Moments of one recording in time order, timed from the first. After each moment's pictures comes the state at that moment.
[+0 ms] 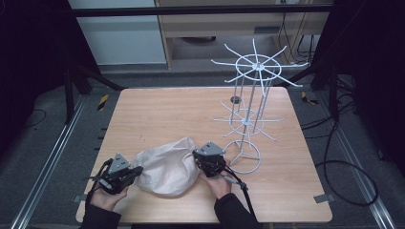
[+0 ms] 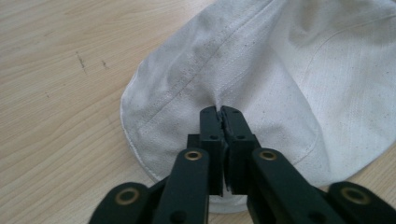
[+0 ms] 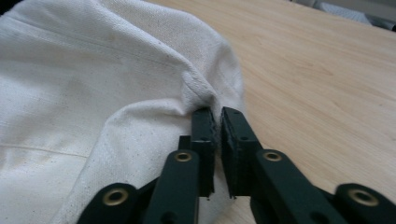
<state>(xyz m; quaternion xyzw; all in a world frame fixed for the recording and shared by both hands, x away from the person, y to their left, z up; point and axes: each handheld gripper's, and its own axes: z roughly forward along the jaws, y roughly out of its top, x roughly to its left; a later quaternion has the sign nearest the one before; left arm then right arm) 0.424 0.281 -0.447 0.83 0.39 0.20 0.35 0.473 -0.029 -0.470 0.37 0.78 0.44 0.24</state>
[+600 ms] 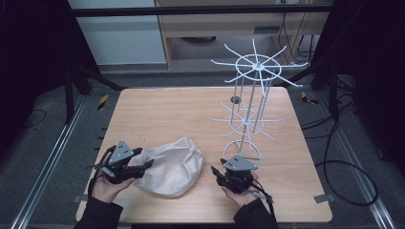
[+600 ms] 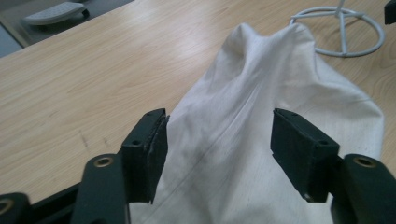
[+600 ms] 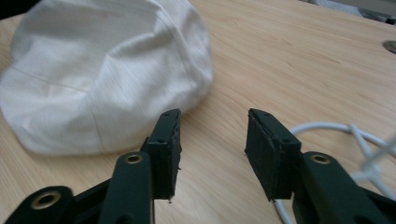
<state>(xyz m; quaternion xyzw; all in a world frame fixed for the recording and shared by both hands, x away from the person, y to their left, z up) 0.446 0.261 -0.410 0.82 0.33 0.22 0.41 0.419 -0.100 -0.457 0.37 0.78 0.45 0.23</state>
